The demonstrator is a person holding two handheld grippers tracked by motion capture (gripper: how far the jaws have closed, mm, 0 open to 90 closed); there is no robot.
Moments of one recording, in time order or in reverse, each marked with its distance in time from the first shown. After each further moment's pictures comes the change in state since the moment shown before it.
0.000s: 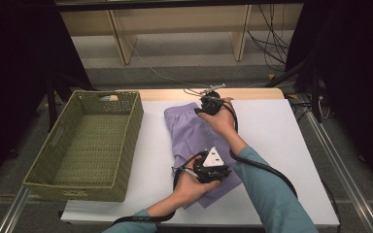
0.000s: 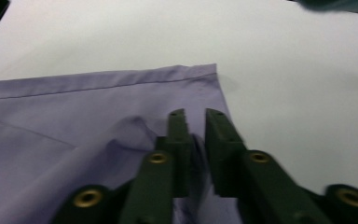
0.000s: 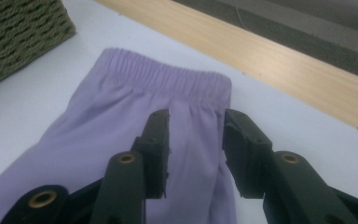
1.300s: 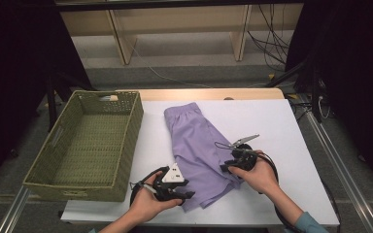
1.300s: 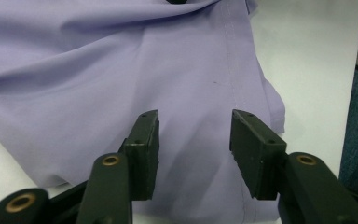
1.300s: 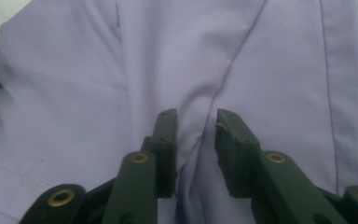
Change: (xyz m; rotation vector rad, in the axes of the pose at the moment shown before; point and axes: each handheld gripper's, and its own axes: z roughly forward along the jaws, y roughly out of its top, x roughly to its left) left arm 0.008 -0.069 -0.089 0.155 0.027 -0.052; right arm 0.025 -0.152 -0.103 0.244 0.206 0.050
